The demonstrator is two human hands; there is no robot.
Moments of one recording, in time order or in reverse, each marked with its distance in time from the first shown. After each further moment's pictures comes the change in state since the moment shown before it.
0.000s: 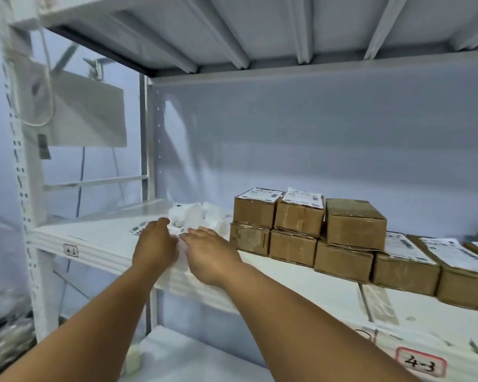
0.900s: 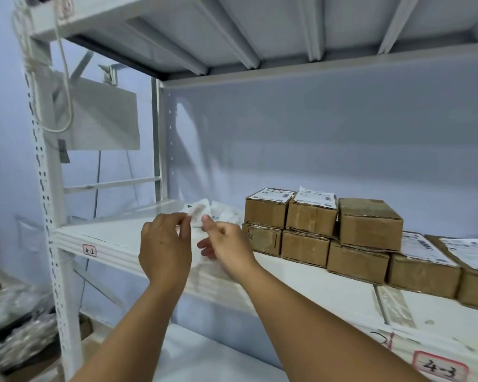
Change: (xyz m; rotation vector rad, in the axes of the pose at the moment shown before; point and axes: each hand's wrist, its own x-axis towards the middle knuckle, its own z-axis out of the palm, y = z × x) left_hand -0.048 0.039 -0.028 -0.160 0.506 0.006; right_hand 0.001 -0.006 -0.008 1.004 0.218 0.348
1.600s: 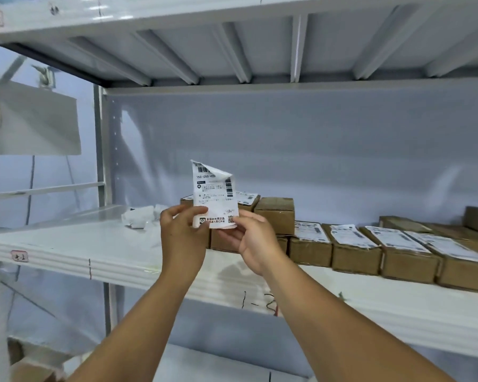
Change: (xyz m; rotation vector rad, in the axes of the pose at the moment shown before) left_hand -0.077 0.123 -0.016 -0.593 -0.298 0.010; right_hand -0.093 -0.026 -0.138 0.774 0.183 0.061
